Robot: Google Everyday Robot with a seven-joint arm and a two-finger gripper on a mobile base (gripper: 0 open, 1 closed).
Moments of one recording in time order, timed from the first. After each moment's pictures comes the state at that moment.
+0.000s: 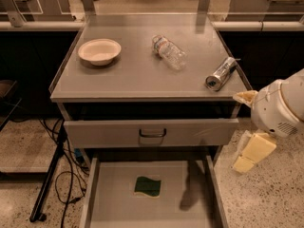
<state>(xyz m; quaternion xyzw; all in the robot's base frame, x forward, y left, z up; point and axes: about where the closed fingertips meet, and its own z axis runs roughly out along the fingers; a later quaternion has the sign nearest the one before) 0.416 -0.186 0.859 -0.59 0.77 0.07 0.23</state>
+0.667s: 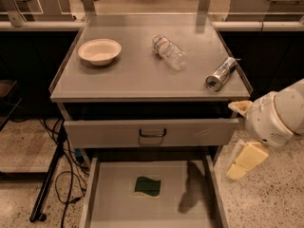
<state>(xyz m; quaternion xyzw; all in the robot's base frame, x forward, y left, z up) 0.414 -0.179 0.835 -0.59 0.77 0.09 0.23</state>
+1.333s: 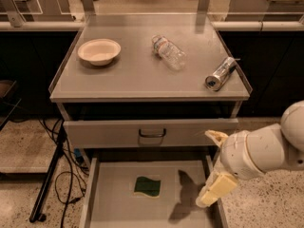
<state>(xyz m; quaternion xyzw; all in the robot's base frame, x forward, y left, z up) 0.397 -0.135 0.748 -0.58 0.75 0.16 0.28</state>
